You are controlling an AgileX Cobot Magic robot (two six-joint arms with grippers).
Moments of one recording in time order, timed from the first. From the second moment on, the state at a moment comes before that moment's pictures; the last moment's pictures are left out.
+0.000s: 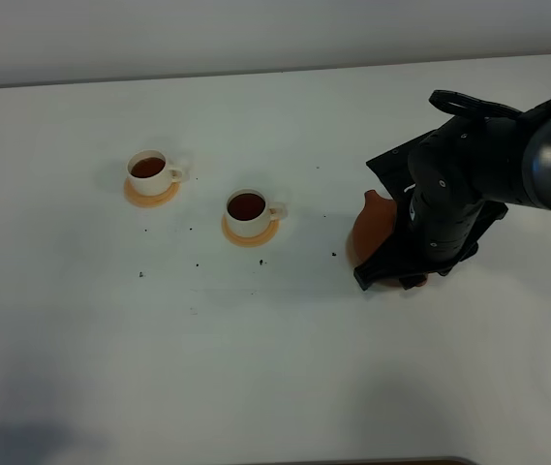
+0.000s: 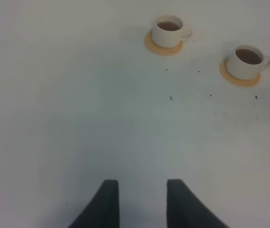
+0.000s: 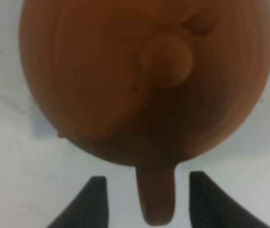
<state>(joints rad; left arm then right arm) 0.06 -0.01 -0.51 -0.08 1.07 0.02 0.71 1.93 -1.19 -0.12 0.74 0.12</state>
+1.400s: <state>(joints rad) 0.06 -0.01 -0.51 -0.08 1.07 0.02 0.74 1.48 -1.08 -0.07 1.21 0.12</state>
